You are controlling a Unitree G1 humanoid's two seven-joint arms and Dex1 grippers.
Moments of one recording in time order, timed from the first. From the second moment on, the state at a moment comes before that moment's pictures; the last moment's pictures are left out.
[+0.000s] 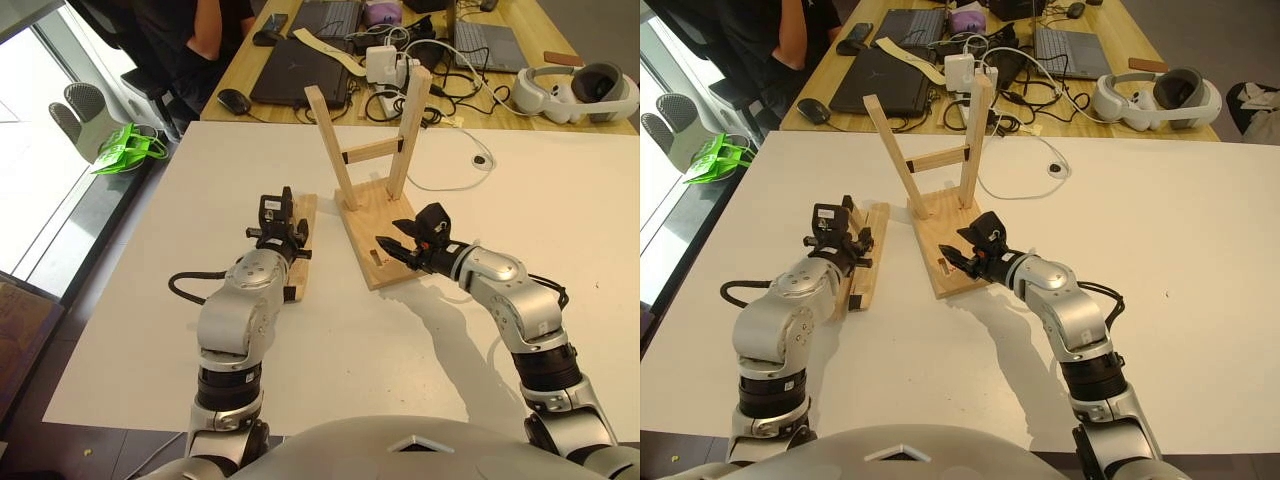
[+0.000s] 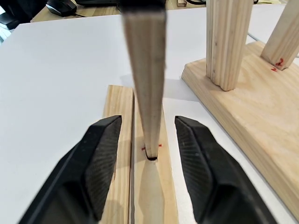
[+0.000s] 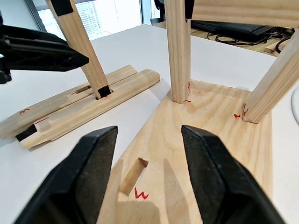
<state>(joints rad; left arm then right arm) -0.16 0.13 -0.03 -0.54 -0.11 1.13 0.07 -0.20 -0.29 0.22 -0.22 0.27 0.63 0.54</state>
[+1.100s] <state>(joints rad) -0.35 -0.04 0.01 -0.21 -0.01 0.71 0.19 -0.28 -0.21 0.21 -0.13 0.23 0.58 0.47</state>
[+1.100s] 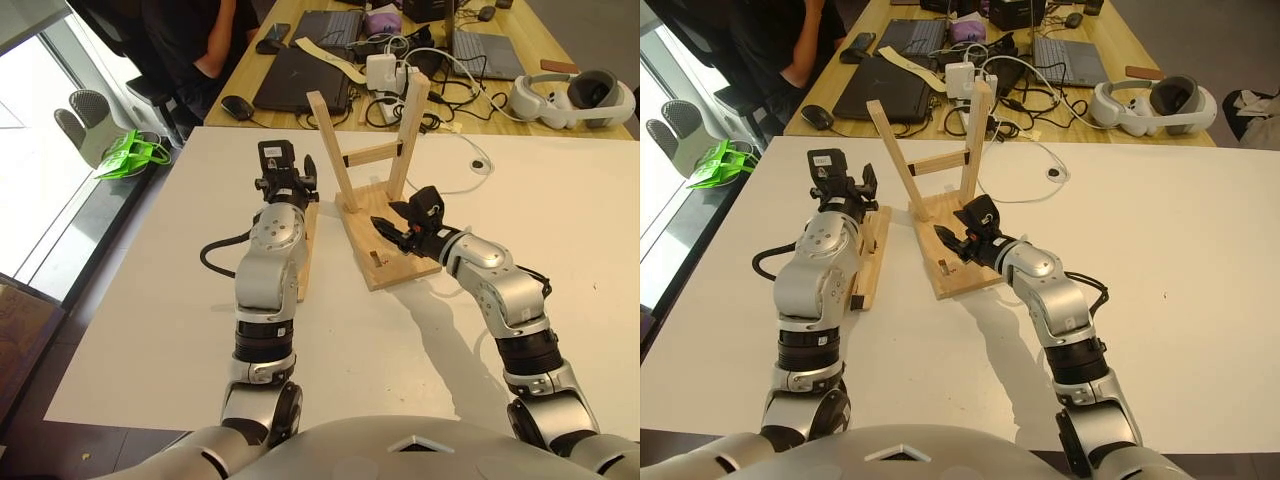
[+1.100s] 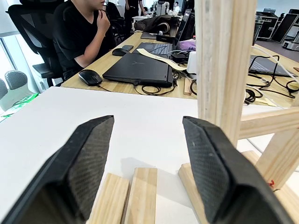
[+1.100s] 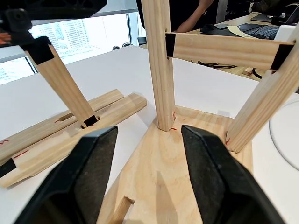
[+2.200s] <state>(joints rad) -0.38 0.04 0.04 -0.25 0.02 0.81 0.19 -0.28 -0.21 0.20 -0.12 0.23 0.58 0.46</state>
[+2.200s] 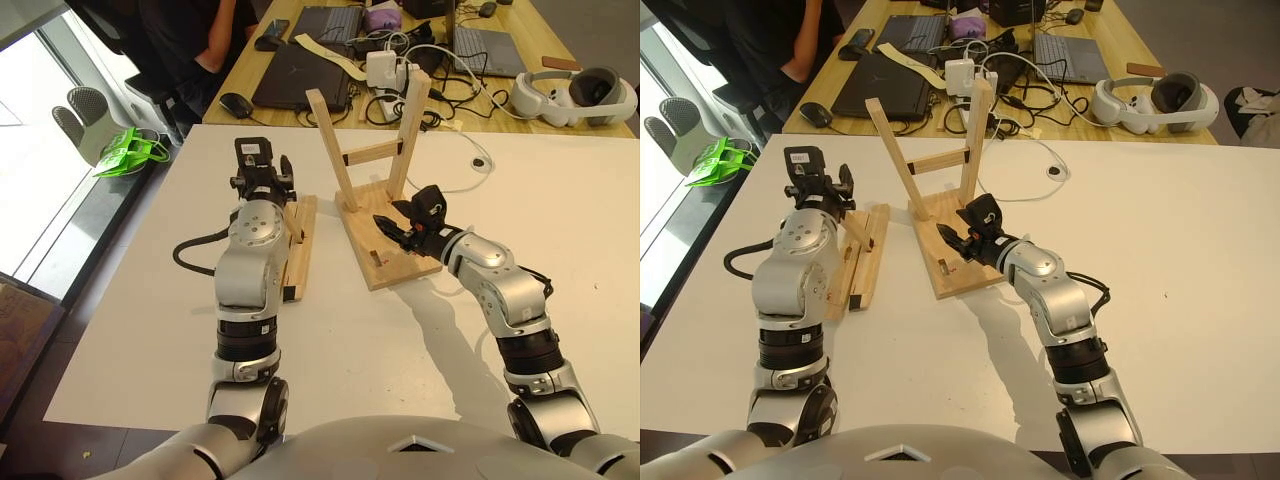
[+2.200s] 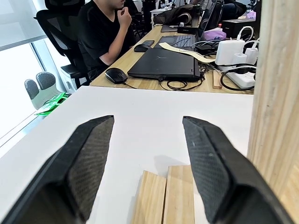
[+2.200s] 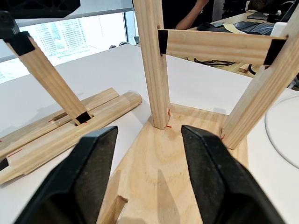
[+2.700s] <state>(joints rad) -0.28 0.25 0.15 -0.20 0.08 0.80 0.10 -0.29 -0.18 0.18 -0.12 0.25 0.63 0.45</state>
